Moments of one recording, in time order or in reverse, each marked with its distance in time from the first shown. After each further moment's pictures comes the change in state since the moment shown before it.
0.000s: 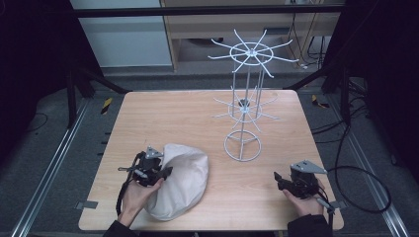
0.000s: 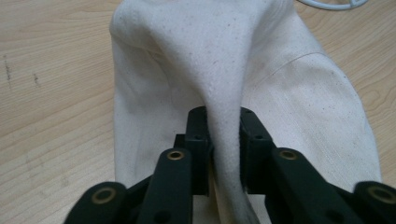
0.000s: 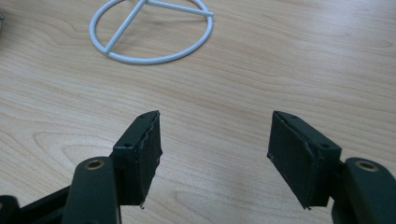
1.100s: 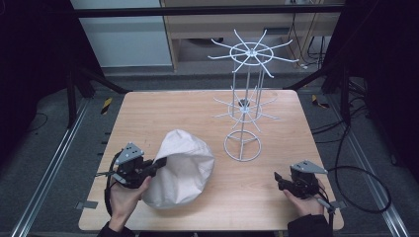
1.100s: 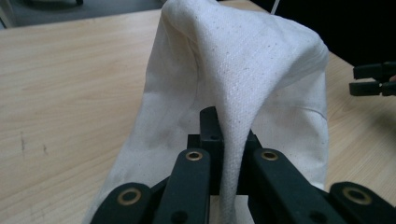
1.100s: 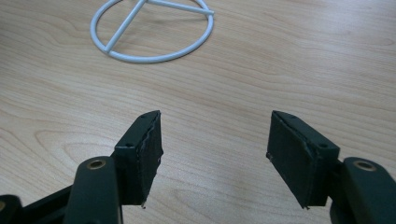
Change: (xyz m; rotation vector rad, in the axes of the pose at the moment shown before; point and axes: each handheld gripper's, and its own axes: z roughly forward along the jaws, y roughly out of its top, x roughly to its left) left arm -0.009 0.007 -0.076 -0.341 -0.118 -0.003; right arm -0.001 -0.001 0.000 0.001 0.006 -0.002
